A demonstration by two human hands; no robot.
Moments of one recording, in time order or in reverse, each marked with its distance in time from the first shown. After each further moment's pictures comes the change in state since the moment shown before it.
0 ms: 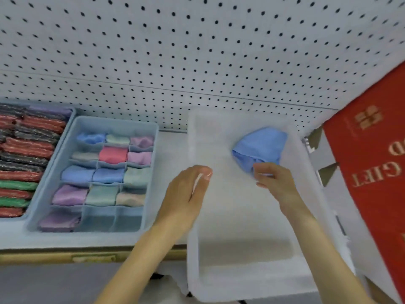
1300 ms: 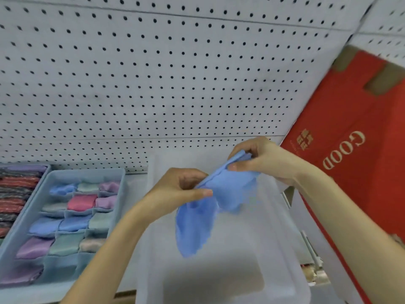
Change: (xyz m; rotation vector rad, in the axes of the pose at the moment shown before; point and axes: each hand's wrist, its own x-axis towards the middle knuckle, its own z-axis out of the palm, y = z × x) left_hand 0.056 0.114 0.020 -0.258 -0.432 0.063; right_hand -0.016 -0.138 -0.121 -0.188 -0.548 -0.436
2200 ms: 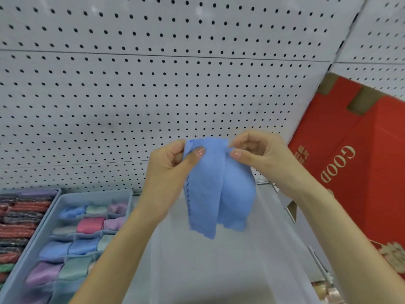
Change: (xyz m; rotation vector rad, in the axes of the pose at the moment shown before) left_hand -0.010 0.069 -0.011 -0.134 0.441 0.363; right_hand -0.017 -0.050 0.018 0.210 0.326 -0.254
